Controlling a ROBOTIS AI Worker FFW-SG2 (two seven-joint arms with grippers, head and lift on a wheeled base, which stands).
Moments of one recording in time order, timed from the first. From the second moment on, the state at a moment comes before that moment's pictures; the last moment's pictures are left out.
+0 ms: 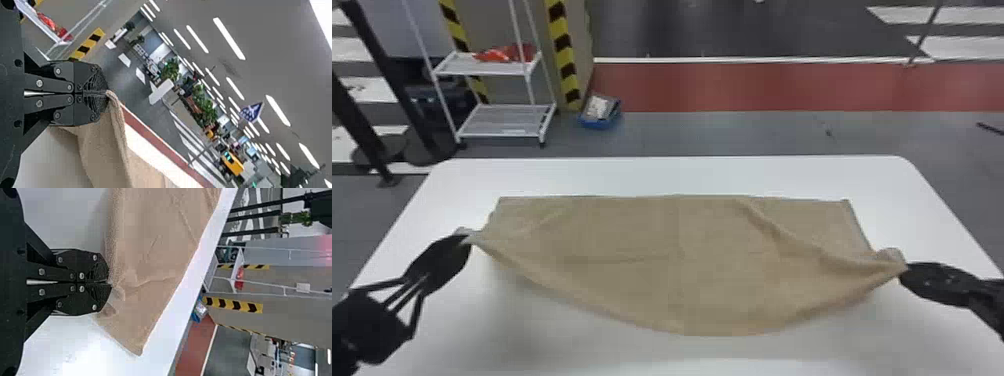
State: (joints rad) left arm 0.36 0.16 0.53 -1.68 -0.31 -0.67 -0.66; right arm 0.22 -0.19 -0.51 -1.99 0.29 0.47 1.27
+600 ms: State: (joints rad) left arm 0.37 0.18 0.62 -1.62 -0.31 -0.79 -0.74; right arm 0.29 -0.20 -0.59 -2.05 0.32 0.46 1.36
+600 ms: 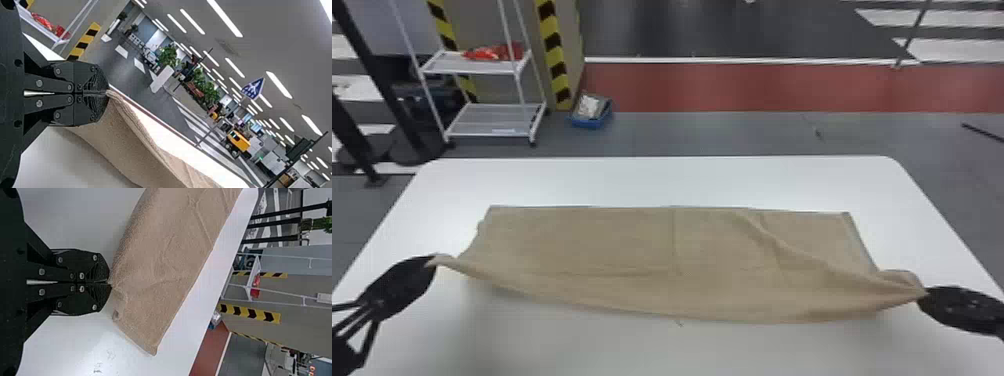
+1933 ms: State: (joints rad) left arm 0.35 0.20 0.62 -1.62 -0.32 -0.76 -0.79; right arm 0.41 -0.25 -0.34 -2.20 0.87 0.41 1.36
